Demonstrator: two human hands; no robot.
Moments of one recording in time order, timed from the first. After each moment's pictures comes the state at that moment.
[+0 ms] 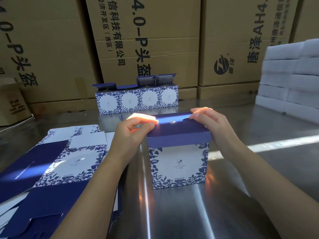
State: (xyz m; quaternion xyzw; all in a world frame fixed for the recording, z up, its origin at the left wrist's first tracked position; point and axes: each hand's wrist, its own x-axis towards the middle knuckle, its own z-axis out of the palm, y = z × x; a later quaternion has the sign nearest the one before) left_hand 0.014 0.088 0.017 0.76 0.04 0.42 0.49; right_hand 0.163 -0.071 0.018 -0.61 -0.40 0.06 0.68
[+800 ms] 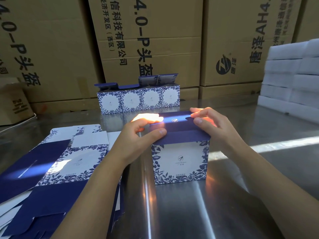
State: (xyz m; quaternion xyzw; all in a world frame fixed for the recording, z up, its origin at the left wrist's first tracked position) left_hand 0.007 0.088 0.020 0.82 0.06 0.35 0.44; right_hand 0.159 -0.078 0.015 -0.63 -0.47 0.04 0.62
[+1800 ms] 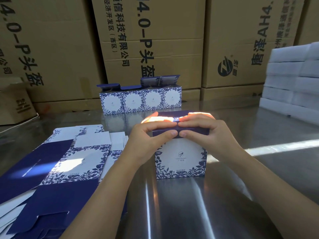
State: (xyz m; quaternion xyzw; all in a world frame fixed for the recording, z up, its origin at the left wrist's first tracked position) left_hand 0.019 0.075 0.016 0.79 0.03 0.38 0.47; right_hand 0.142 -0.068 0.015 -0.59 -0.56 -0.04 0.58
